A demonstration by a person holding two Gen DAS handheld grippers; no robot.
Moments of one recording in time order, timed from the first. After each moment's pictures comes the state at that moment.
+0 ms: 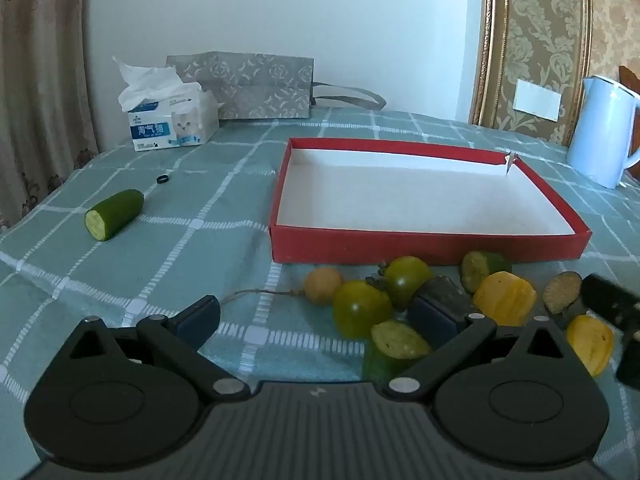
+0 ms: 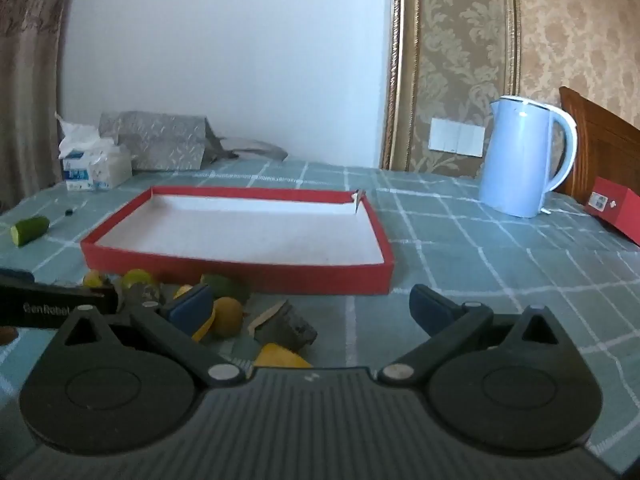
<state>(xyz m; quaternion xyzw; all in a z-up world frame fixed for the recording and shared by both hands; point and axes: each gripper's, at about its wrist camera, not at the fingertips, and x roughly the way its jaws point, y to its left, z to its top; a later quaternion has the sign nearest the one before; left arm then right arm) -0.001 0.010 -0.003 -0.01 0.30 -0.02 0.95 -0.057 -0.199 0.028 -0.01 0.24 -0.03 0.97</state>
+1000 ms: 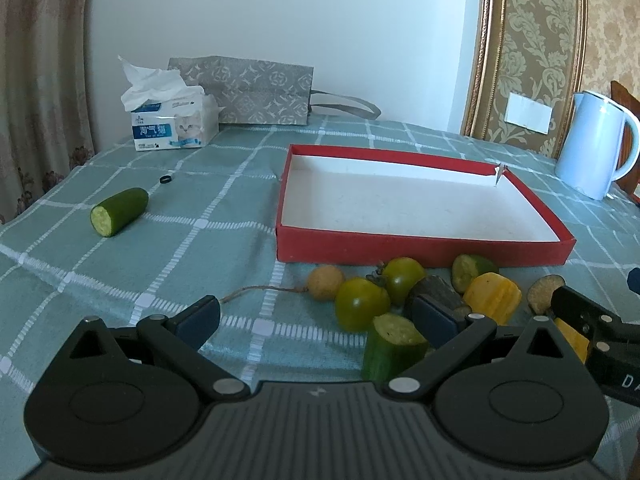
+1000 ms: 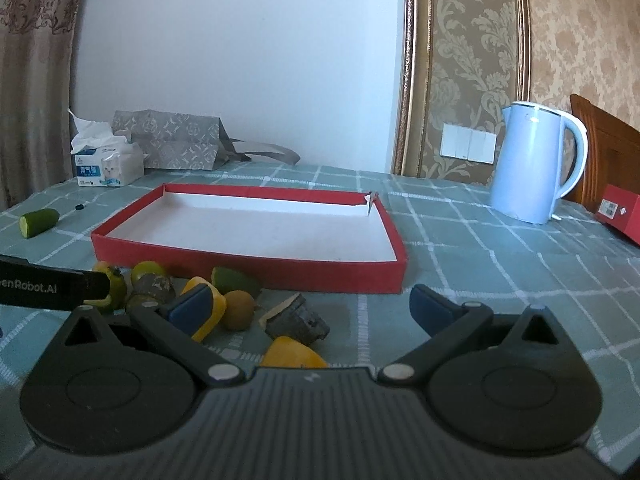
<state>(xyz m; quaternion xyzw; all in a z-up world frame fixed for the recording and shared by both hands) -0.017 0.014 0.004 -0.02 0.29 -0.03 0.96 -0.059 -0.189 0.014 -0.02 0.22 -0.01 0.98</state>
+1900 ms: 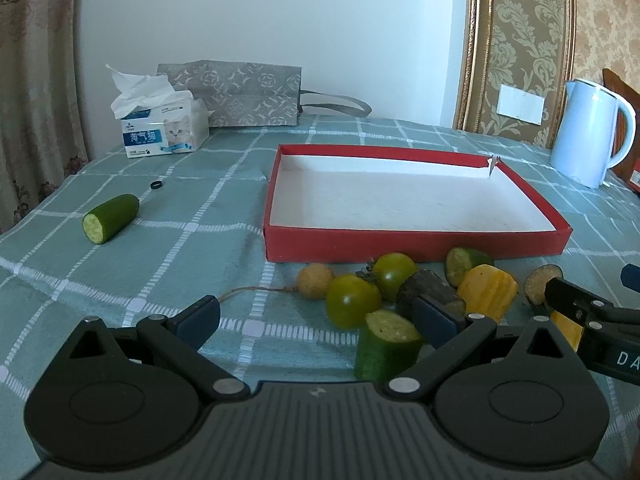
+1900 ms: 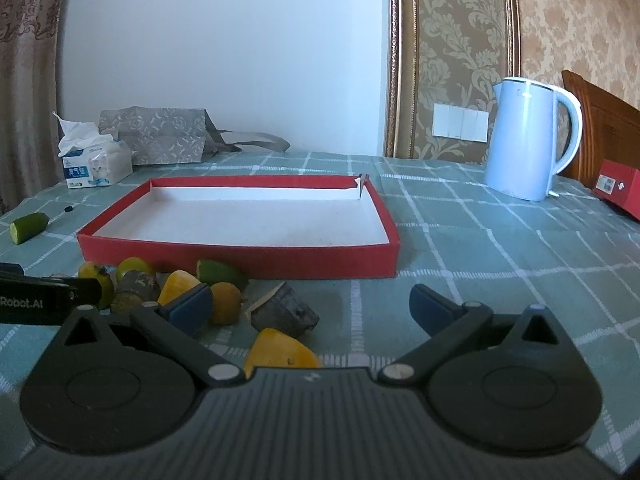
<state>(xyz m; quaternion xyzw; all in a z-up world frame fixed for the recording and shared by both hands) -0.017 0.006 0.001 -0.01 0.29 -0.04 0.96 -0.050 -0.199 0.008 0.01 0.24 -0.02 0.97</state>
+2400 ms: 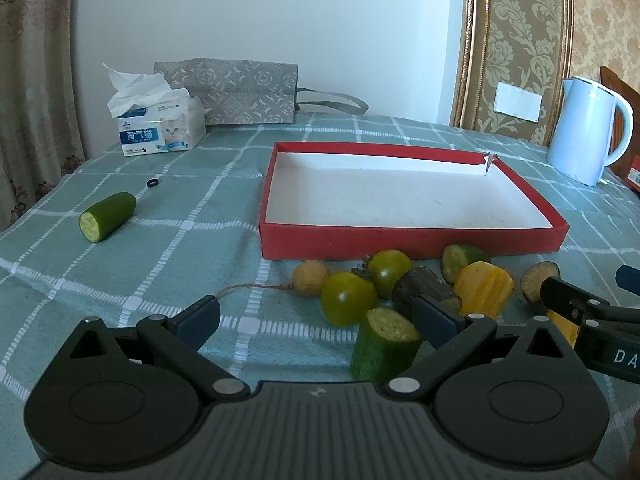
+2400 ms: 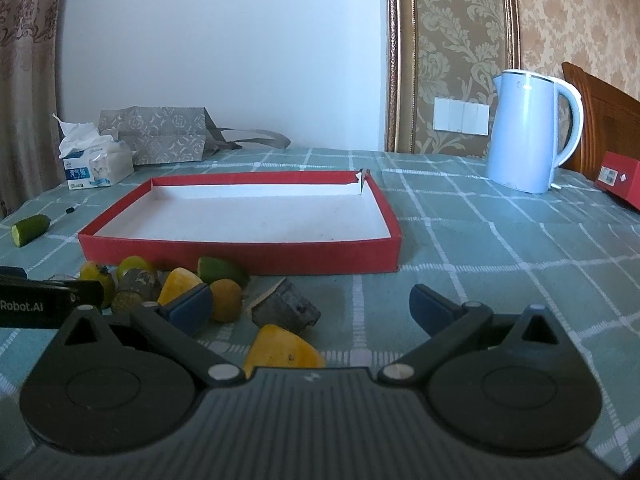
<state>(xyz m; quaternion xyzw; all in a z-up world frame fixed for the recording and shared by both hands) -0.018 0.004 -0.001 -0.01 0.29 -0.04 0.96 -0.050 -0.202 0.005 0.02 0.24 -0.02 0.97</state>
